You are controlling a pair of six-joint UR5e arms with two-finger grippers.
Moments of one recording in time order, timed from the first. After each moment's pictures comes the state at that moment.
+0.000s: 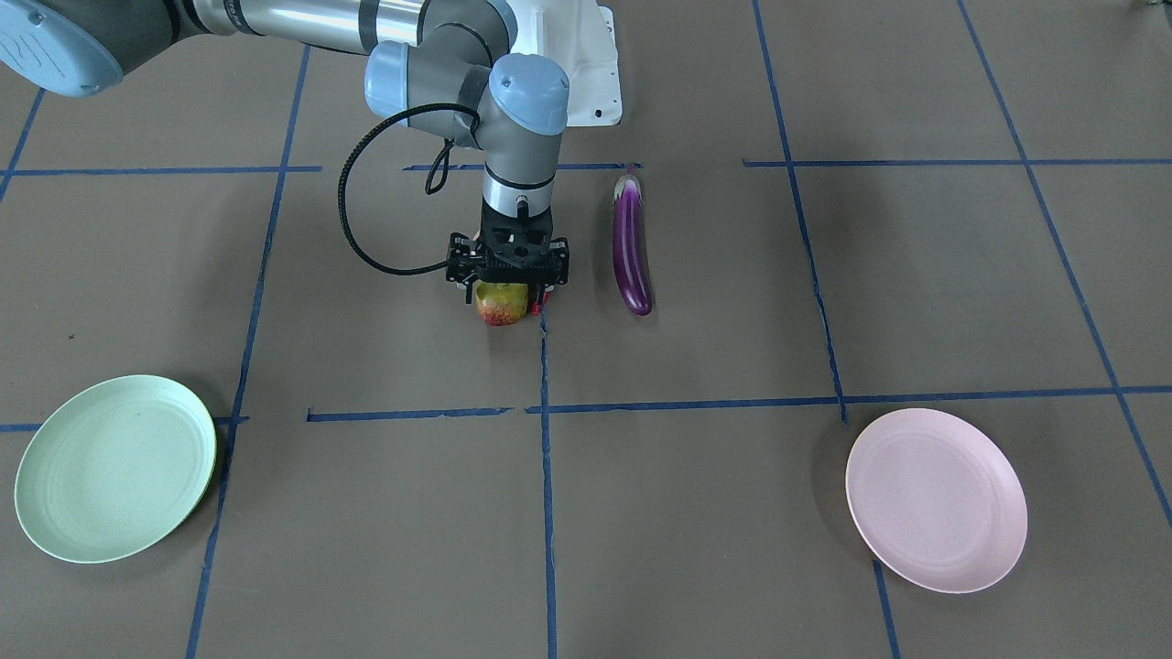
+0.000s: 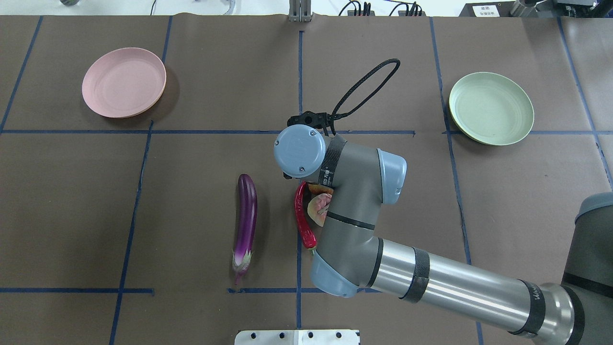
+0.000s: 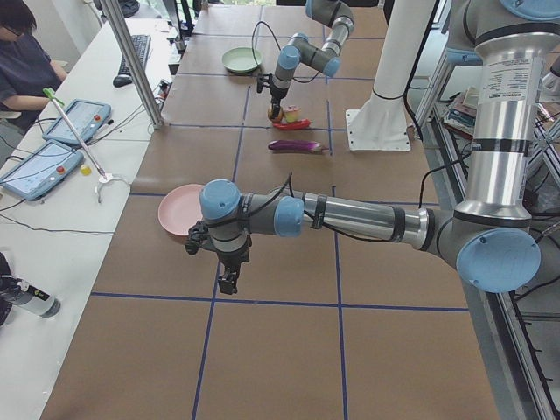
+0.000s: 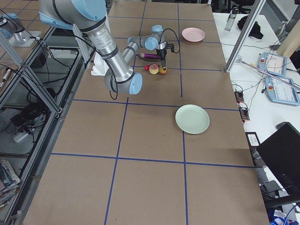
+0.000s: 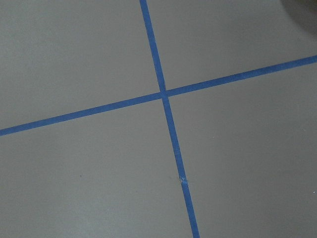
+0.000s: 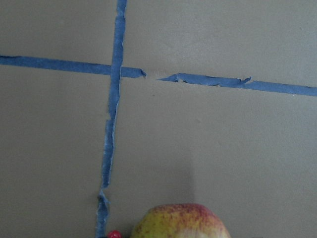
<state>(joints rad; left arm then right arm) -1.50 -1.59 -1.68 -1.49 -2.28 0.14 0.44 -0.75 1.50 -1.68 1.58 1.19</state>
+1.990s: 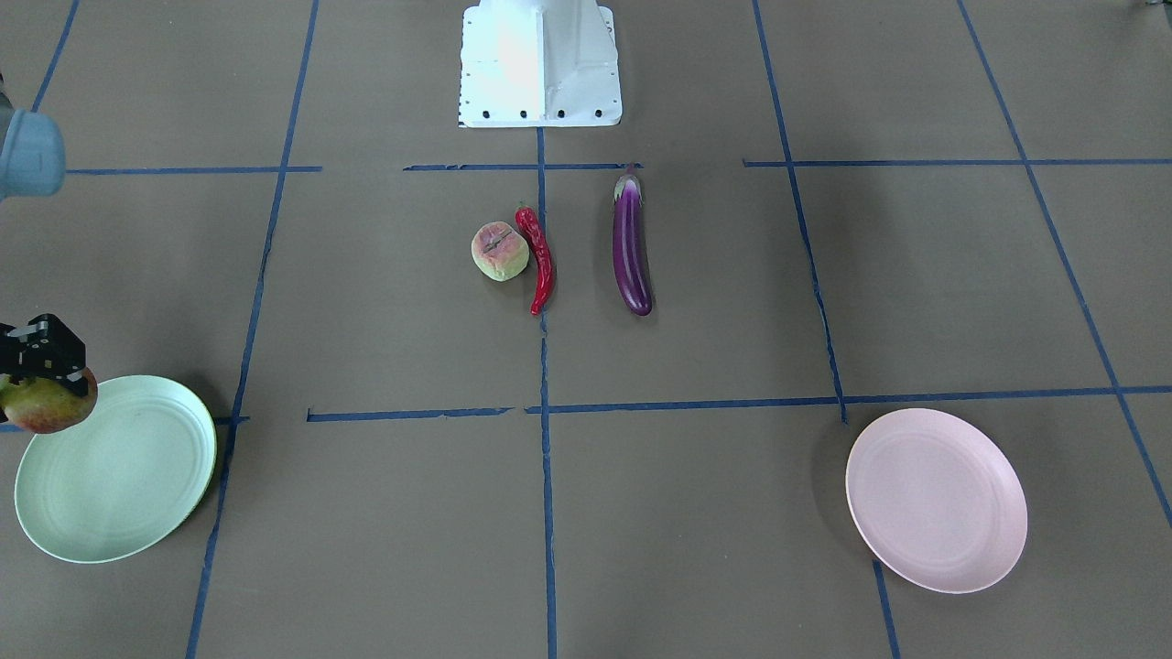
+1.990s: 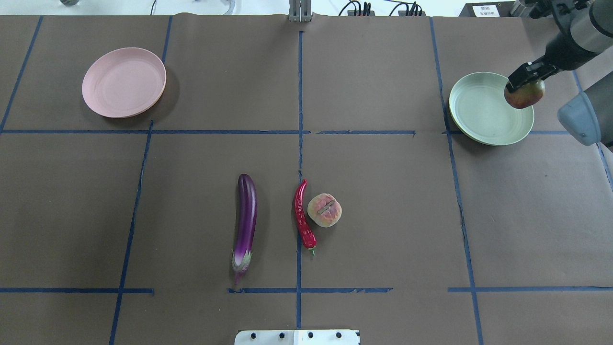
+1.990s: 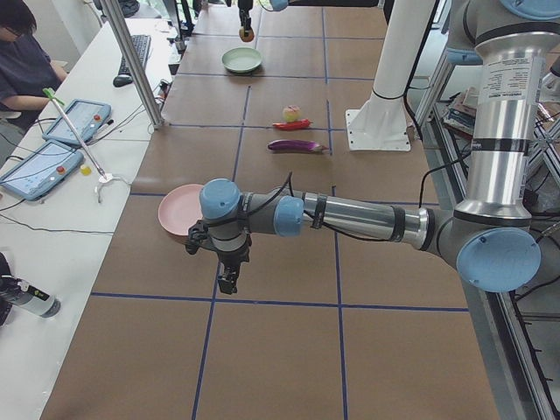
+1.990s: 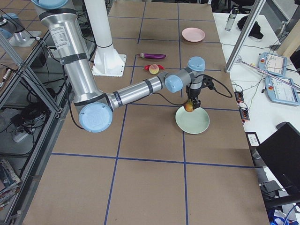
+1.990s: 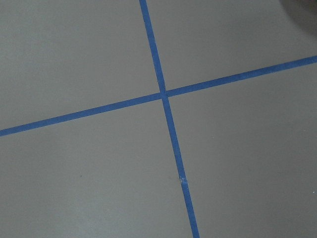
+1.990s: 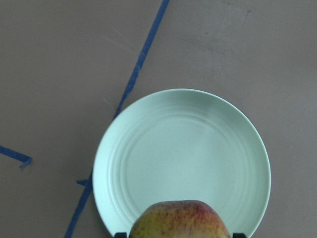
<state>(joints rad) -1.50 -1.59 -1.68 -1.49 -2.28 0.14 1.18 -1.28 1.60 -1.37 2.22 0.27</state>
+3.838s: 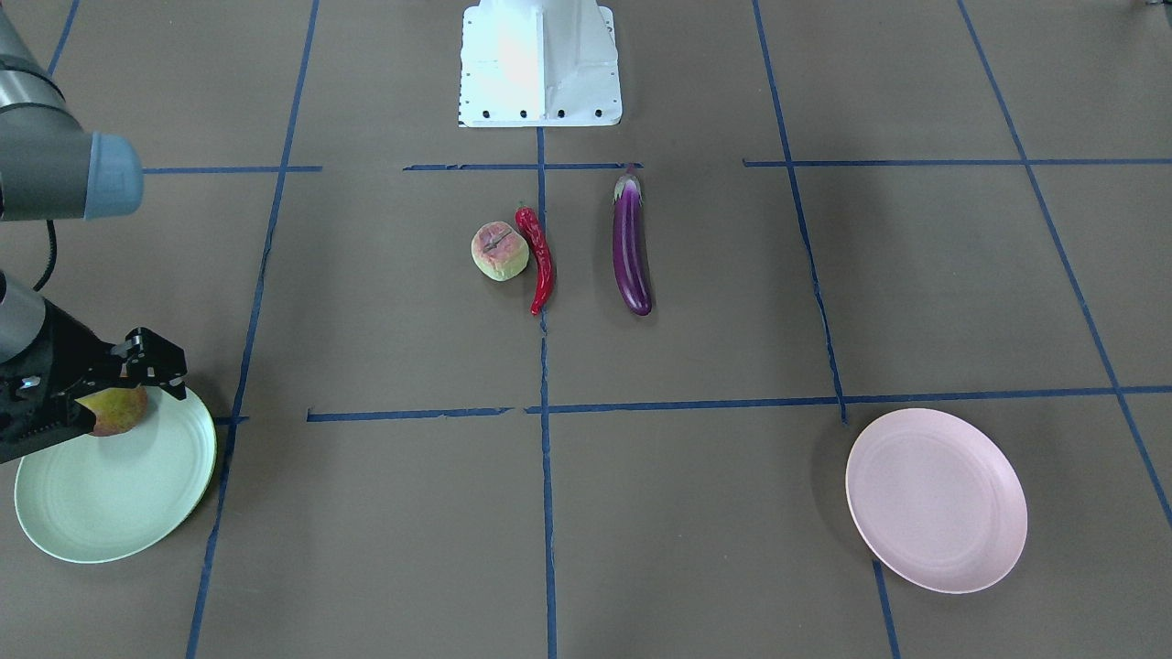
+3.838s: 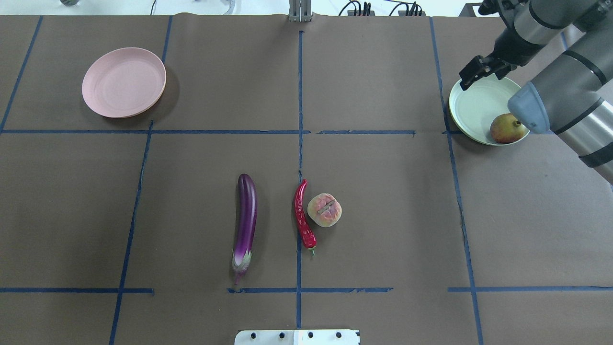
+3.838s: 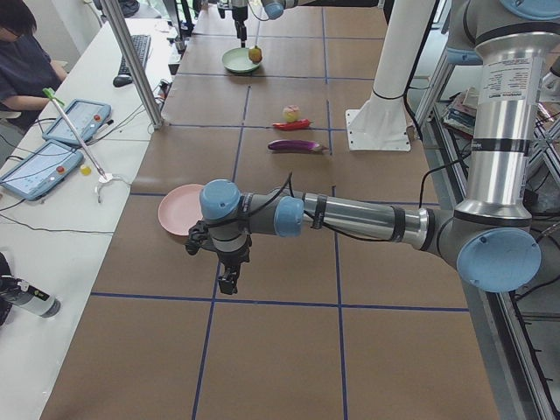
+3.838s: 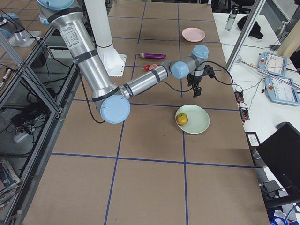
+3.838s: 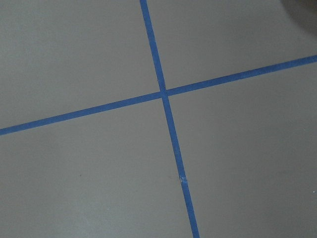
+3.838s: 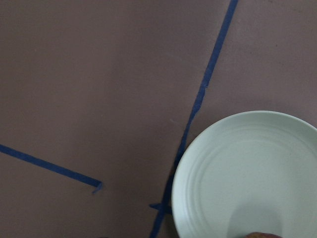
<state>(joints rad) -1.50 -1.59 -1.68 -1.49 -2.28 0.14 1.06 -1.07 1.63 -1.60 2.22 0.43</state>
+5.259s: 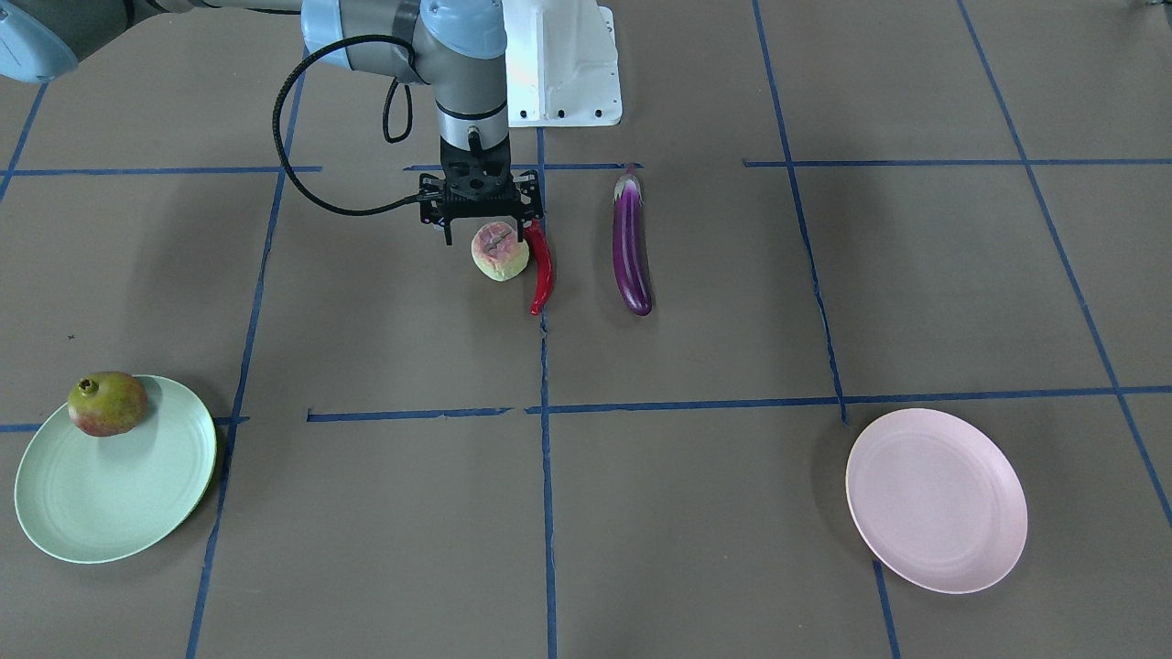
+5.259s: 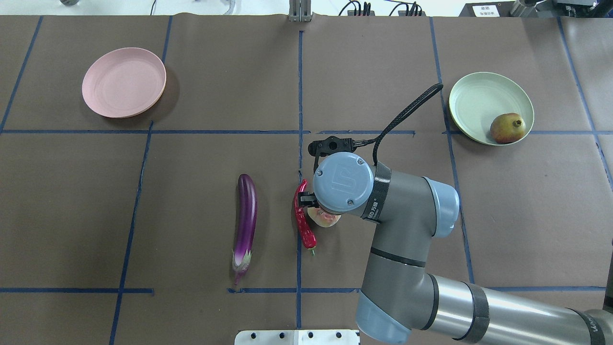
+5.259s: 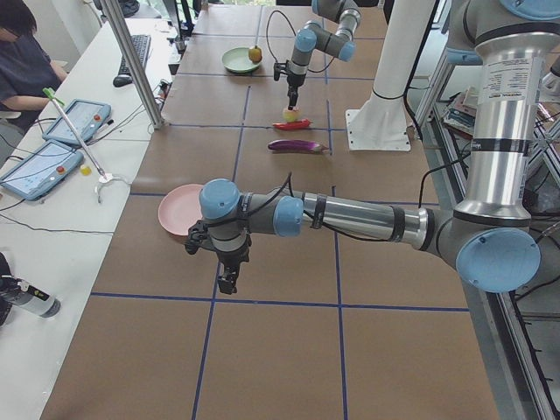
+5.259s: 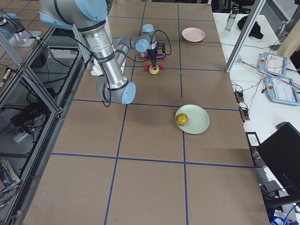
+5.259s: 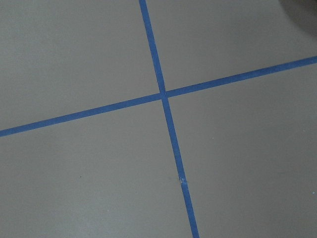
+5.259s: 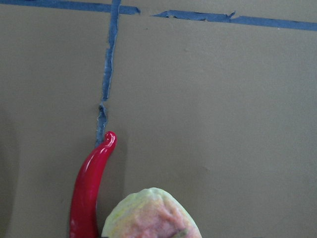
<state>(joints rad) -1.50 -1.59 -1.68 -1.49 -2.28 0.14 0.38 -0.92 1.77 -1.68 1.63 1.23</state>
